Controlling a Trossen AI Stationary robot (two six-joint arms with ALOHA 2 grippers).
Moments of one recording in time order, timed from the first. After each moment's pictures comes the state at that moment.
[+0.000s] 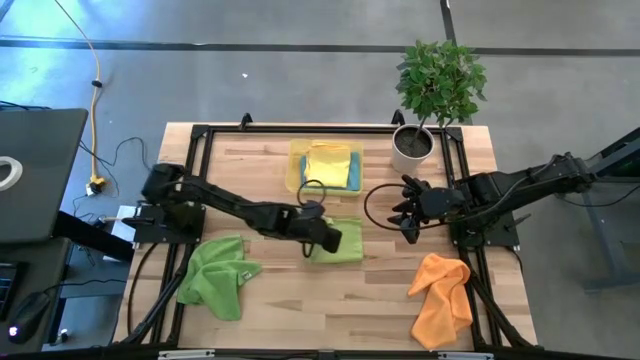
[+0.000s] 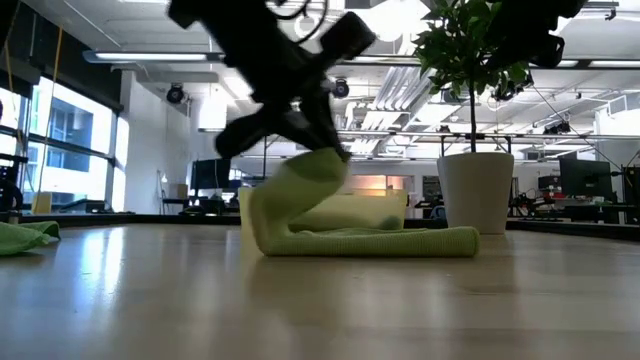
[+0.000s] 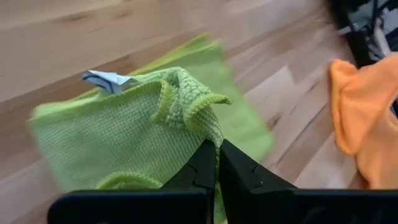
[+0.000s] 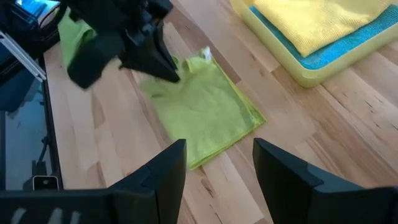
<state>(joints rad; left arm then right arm) -0.08 1.83 1.18 -0.24 -0.29 -1.21 0.26 0.96 0.90 -0.73 0.26 0.76</state>
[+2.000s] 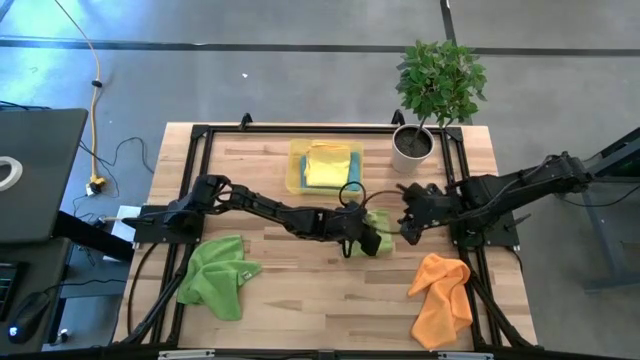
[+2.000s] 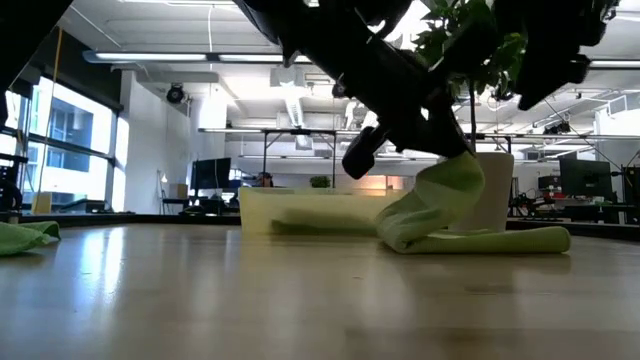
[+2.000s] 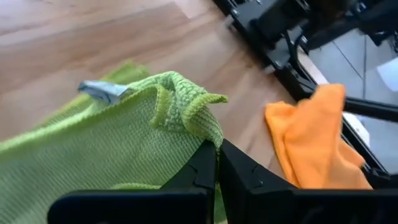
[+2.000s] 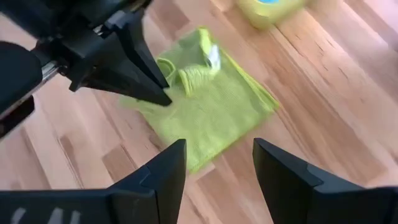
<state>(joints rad) -0.03 2.18 1.54 0.02 -0.31 -0.91 0.26 1.02 0.90 -0.95 0.25 0.83</state>
